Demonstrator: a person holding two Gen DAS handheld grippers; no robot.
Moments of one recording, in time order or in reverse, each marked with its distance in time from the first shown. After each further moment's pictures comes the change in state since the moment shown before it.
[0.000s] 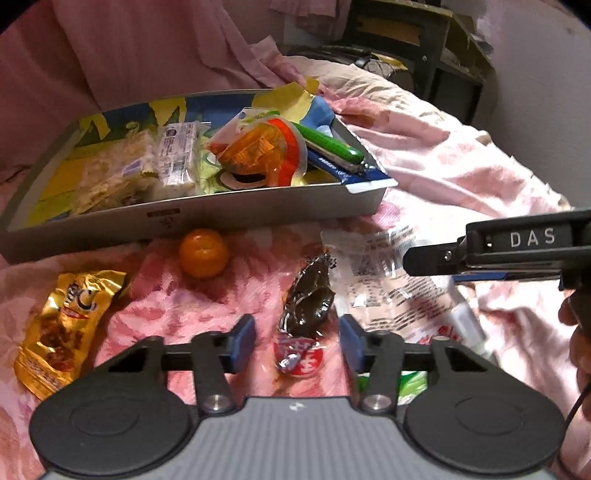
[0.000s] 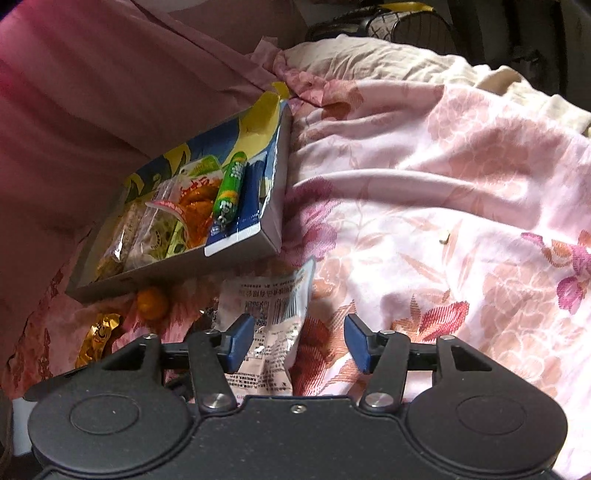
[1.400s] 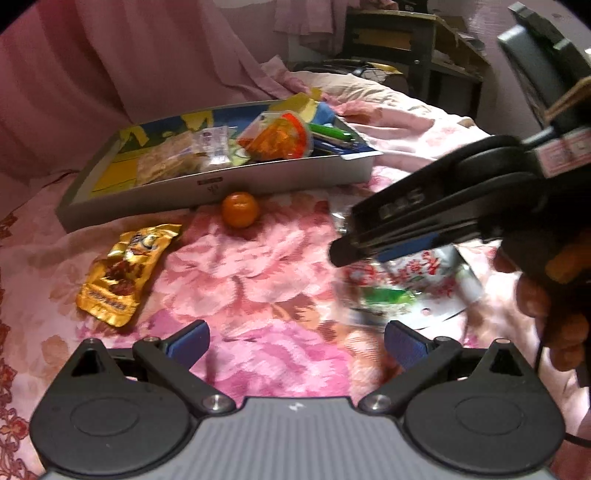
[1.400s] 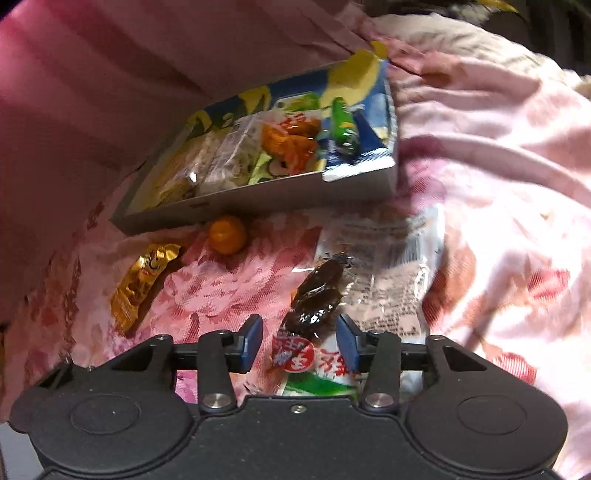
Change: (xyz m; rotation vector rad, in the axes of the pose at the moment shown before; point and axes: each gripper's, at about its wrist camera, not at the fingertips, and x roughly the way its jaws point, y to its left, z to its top) left arm -0.060 -0.012 -0.059 0.049 -0.065 0.078; right arm 0.013 0.060 -0.031 -0.189 0.087 0.083
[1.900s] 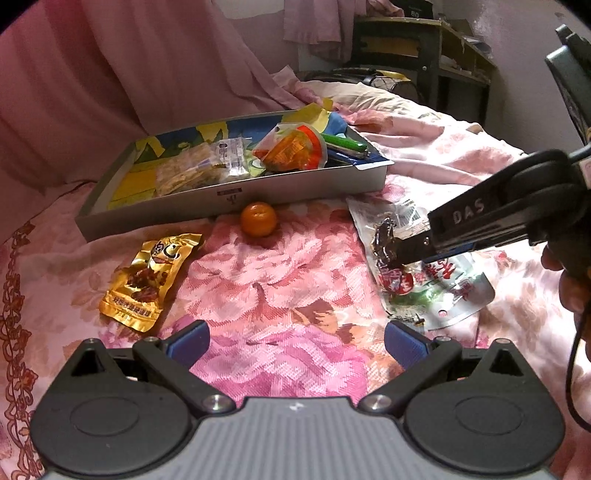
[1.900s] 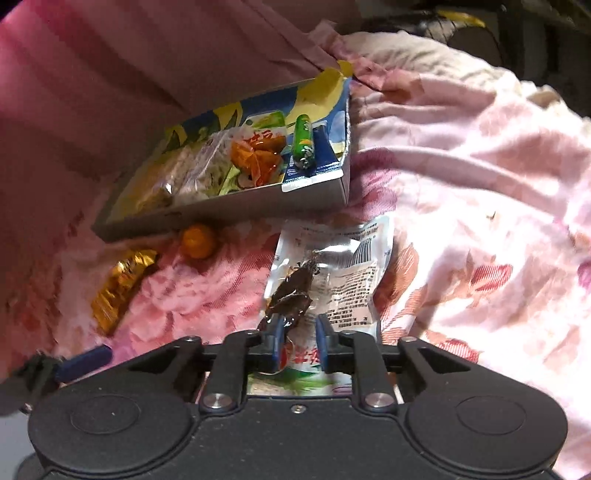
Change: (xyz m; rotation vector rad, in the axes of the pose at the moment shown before) left arm -0.009 0.007 0.000 0.005 -0.023 0.061; right arm -0.025 -0.017 -0.009 0.060 -0.043 -0.069
